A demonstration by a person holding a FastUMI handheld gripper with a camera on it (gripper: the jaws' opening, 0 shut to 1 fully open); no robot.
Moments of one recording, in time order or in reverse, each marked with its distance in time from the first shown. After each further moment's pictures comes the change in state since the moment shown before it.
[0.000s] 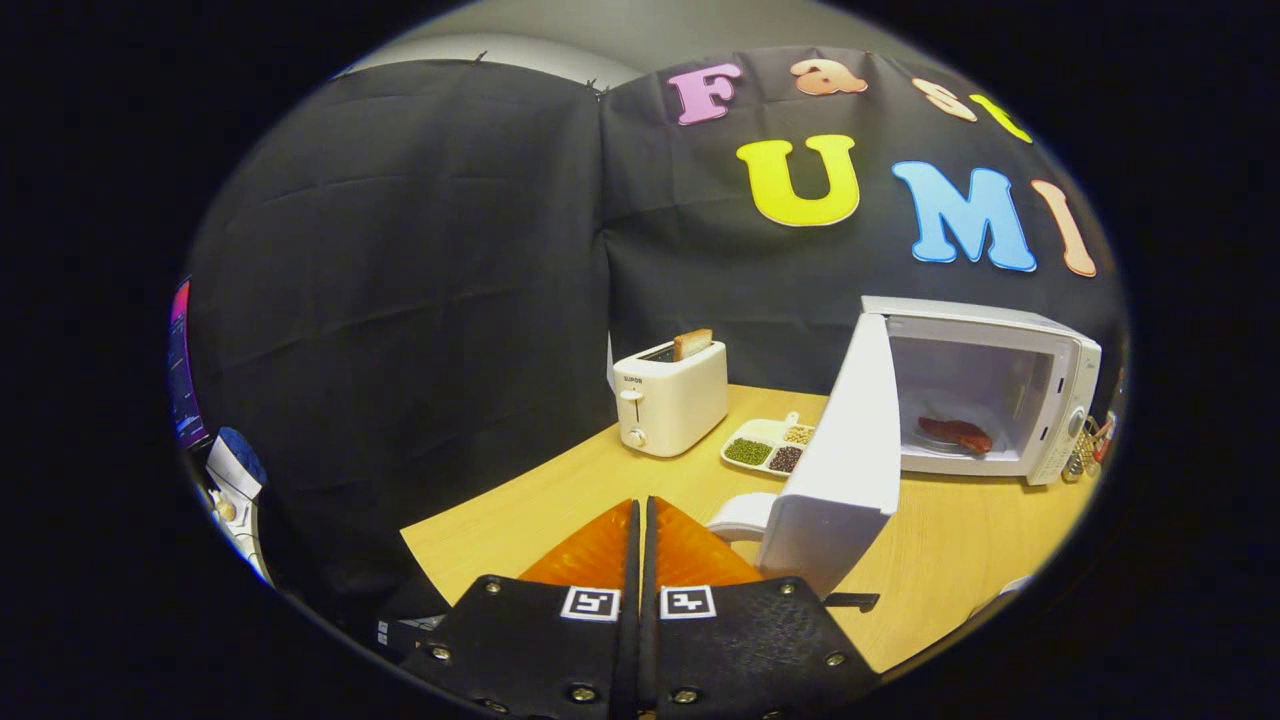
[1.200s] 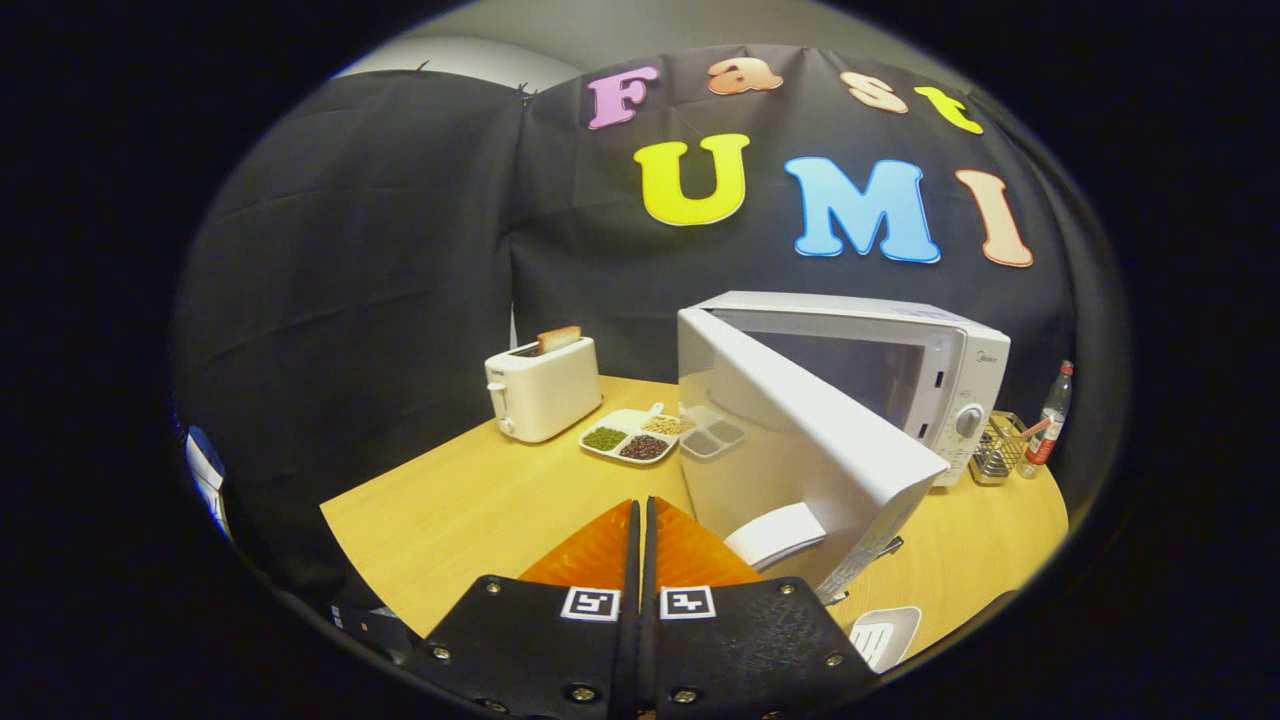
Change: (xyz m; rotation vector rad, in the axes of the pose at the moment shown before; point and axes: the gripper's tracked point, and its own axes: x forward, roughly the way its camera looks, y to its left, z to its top) arm -0.067 -0.163 -0.005 0.035 0.016 -0.228
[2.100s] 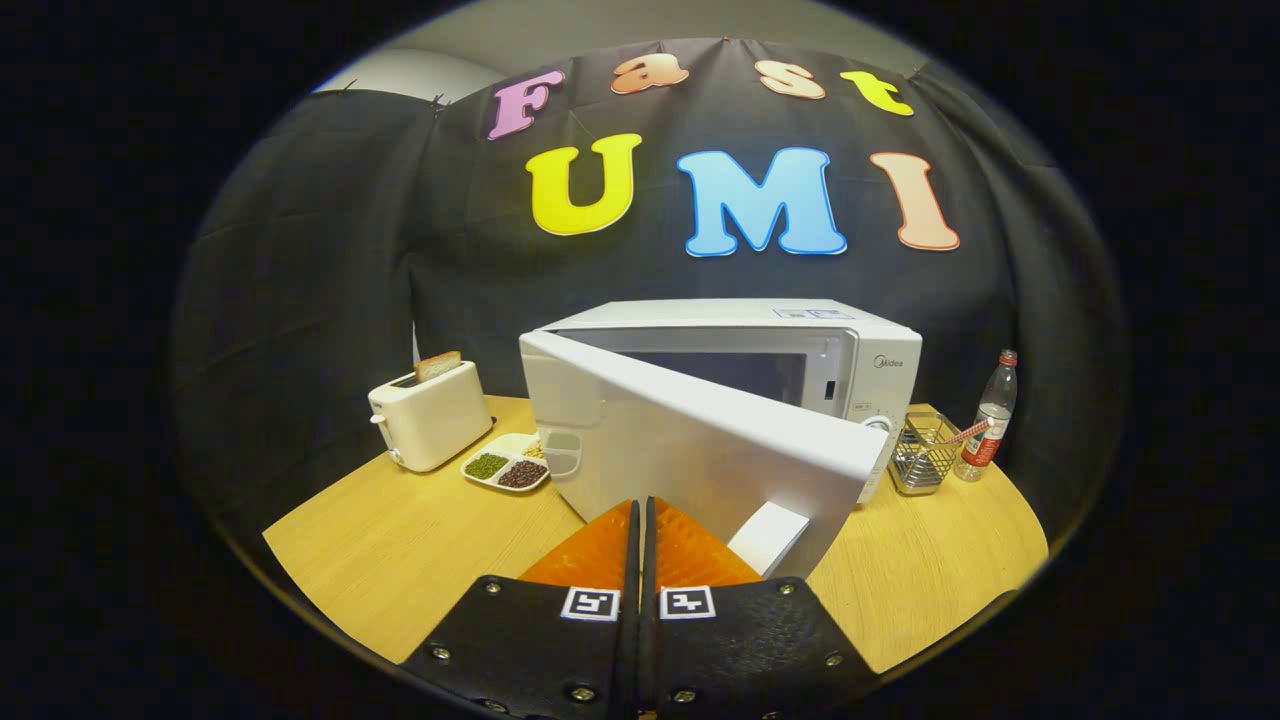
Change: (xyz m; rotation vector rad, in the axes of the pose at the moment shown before) arm 0.025 -0.120 0.020 0.080 -0.022 -0.204
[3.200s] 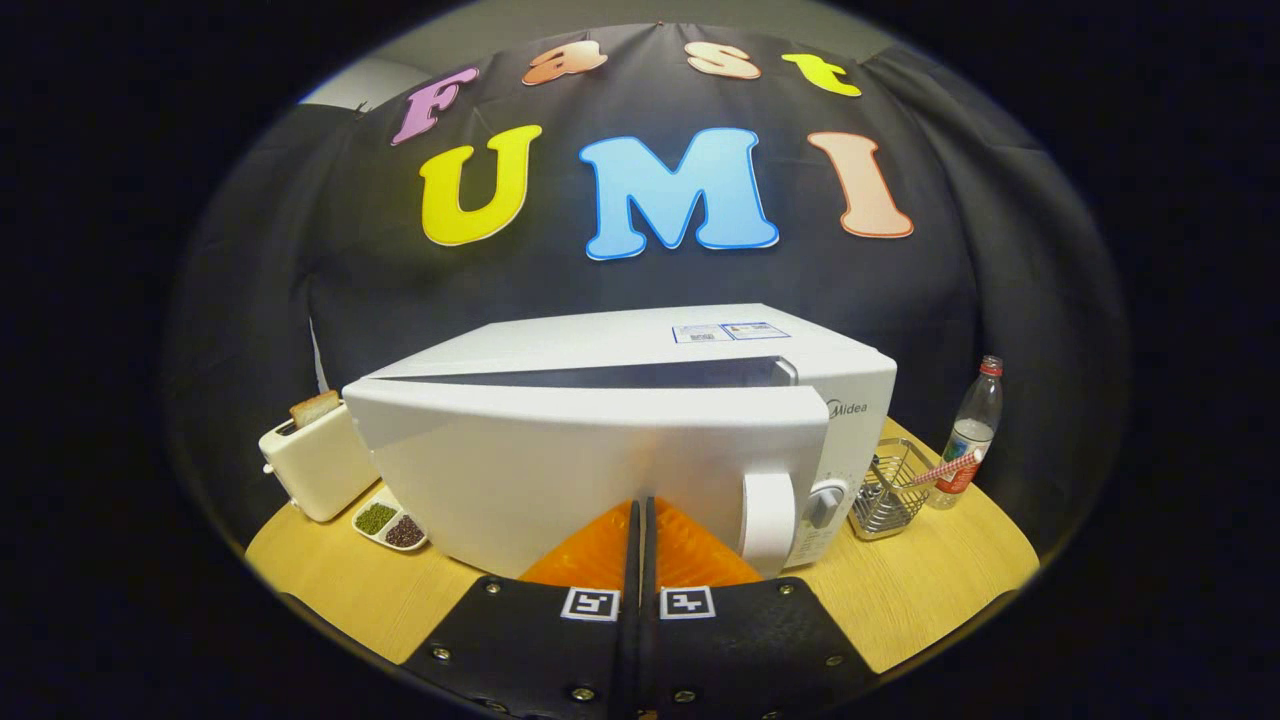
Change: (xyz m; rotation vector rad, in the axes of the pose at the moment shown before) arm 0.102 -0.093 0.035 0.062 -0.015 -0.186
